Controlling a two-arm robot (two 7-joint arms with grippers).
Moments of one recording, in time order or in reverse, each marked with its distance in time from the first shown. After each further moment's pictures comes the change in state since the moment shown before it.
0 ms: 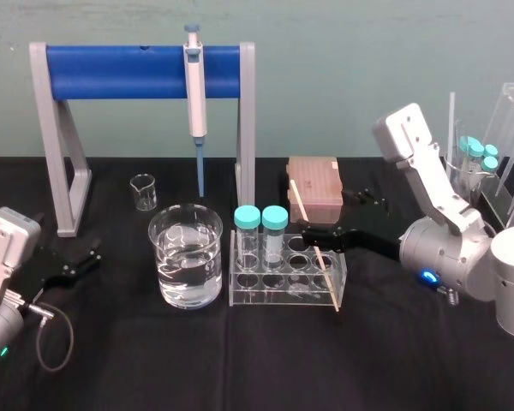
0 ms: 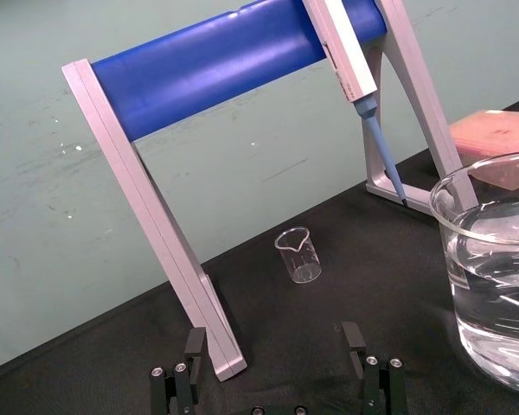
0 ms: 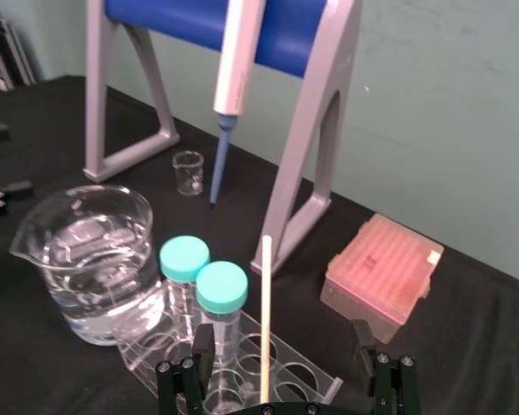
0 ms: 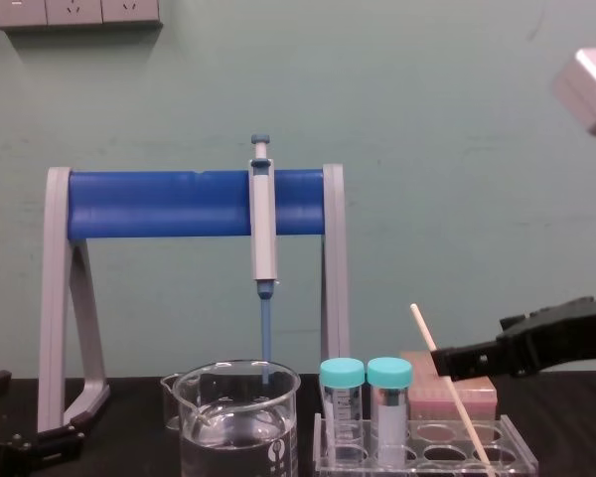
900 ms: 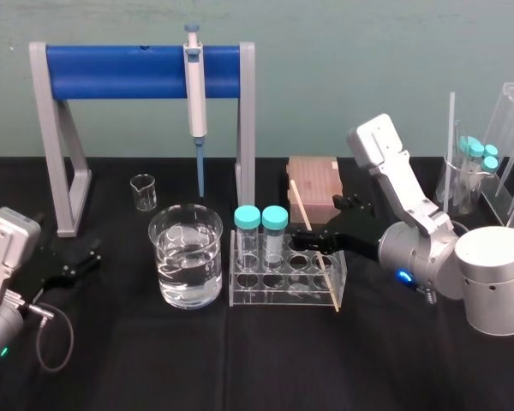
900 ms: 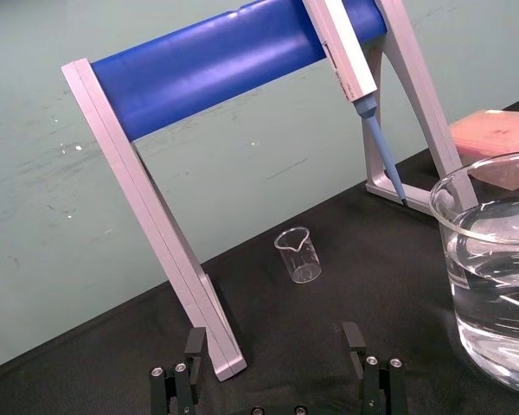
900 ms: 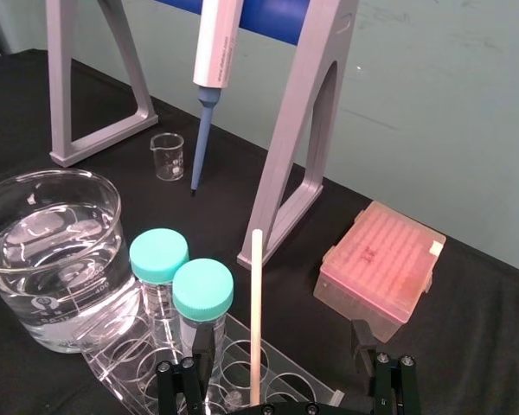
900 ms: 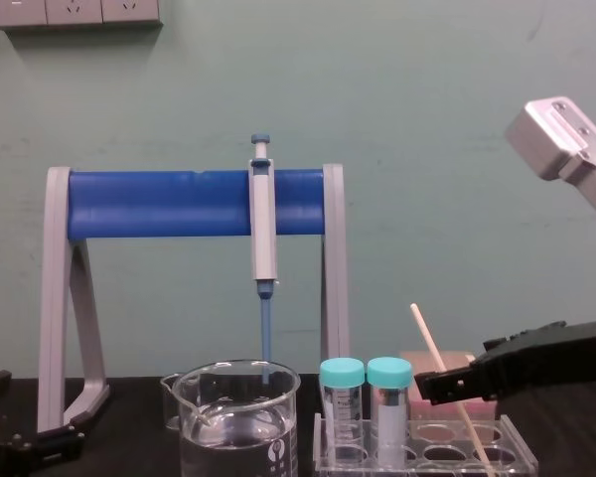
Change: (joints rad) left arm 0.000 0.000 0.000 0.000 0.000 0.000 0.000; right arm 0.038 -0.092 -0.015 0.114 -0.101 -0.004 -0.002
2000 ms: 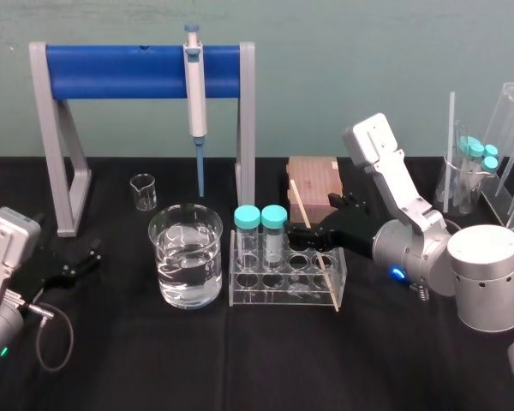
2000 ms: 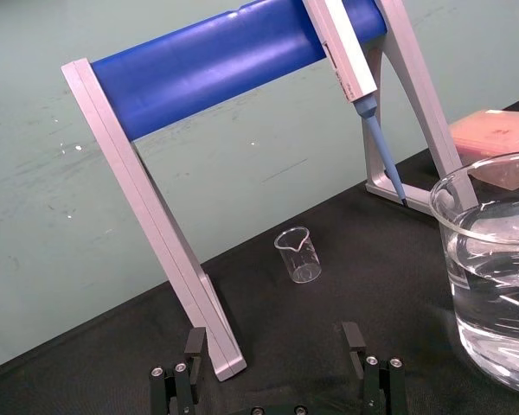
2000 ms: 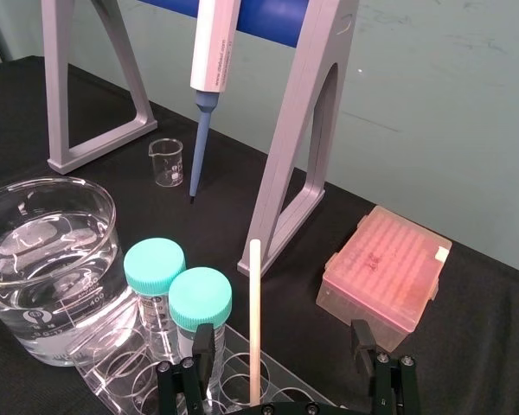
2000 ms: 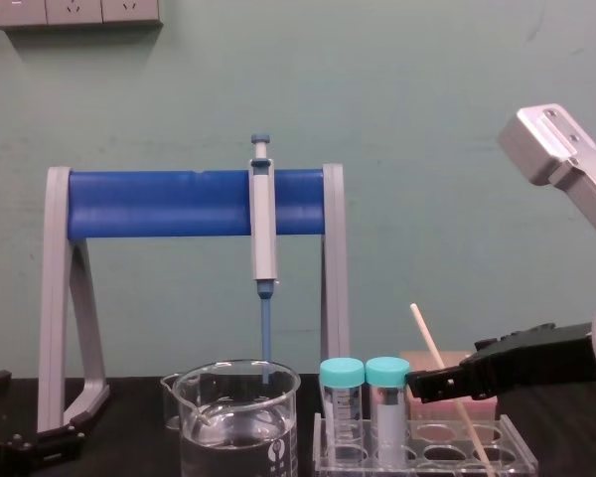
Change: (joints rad) left arm 0.000 0.000 0.000 0.000 0.000 0.000 0.000; right arm 0.004 -0.053 0.032 0.047 -0.052 -0.019 0.038
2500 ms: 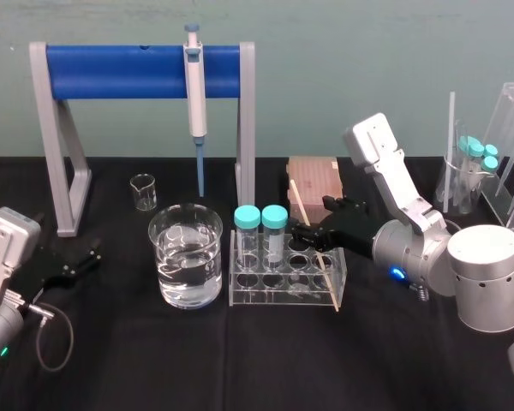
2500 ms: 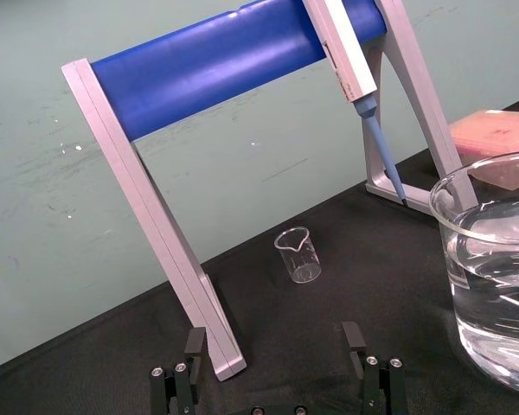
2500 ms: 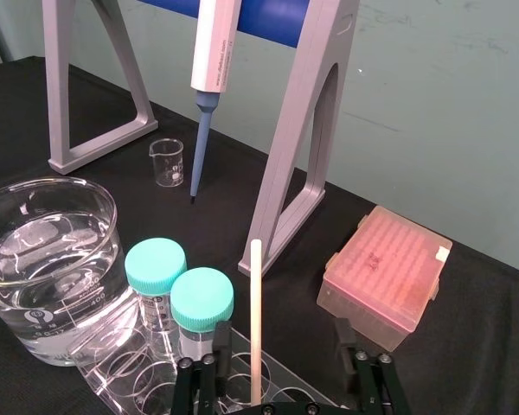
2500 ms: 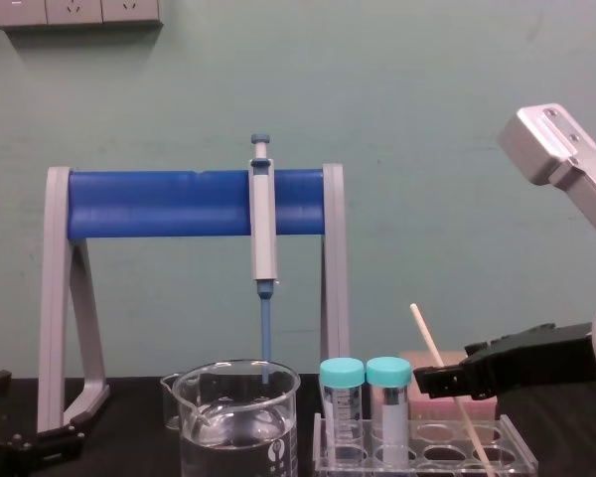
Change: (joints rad) left arm 0.000 0.000 0.000 0.000 0.000 0.000 0.000; right arm -0.001 0.001 -0.001 -0.002 0.003 0.001 -0.001
